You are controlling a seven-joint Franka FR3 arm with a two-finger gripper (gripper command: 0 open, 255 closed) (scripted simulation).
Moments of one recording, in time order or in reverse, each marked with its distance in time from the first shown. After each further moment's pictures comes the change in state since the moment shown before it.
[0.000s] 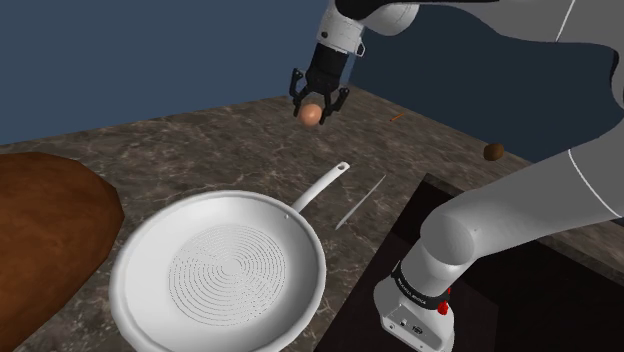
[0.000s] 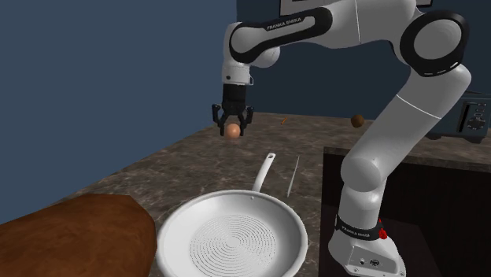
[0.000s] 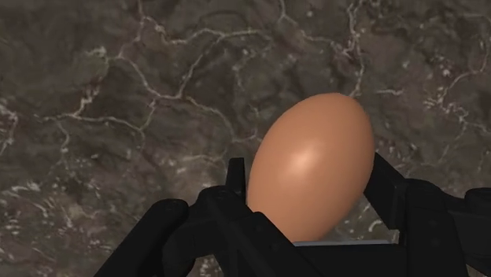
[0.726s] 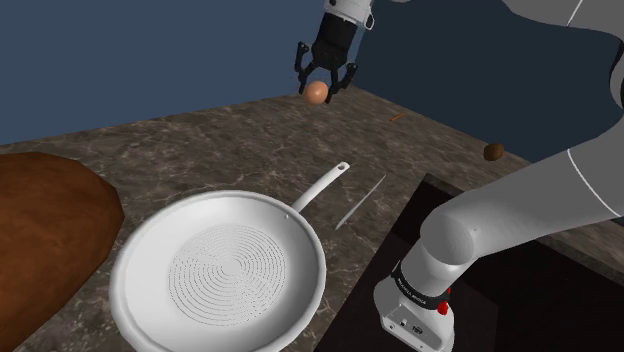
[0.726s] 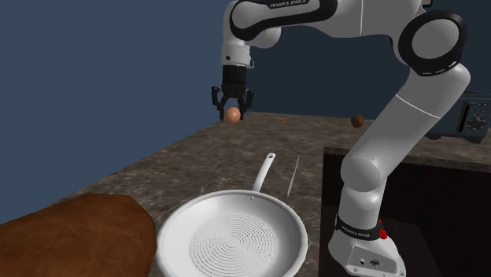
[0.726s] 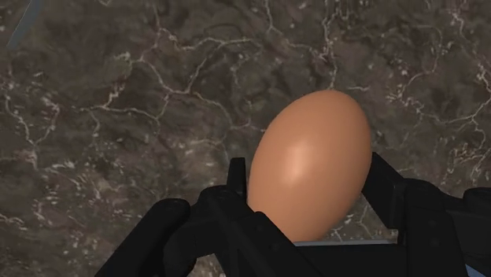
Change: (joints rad) arm -0.004 0.006 -0.011 0.149 -0.012 -0.142 0.021
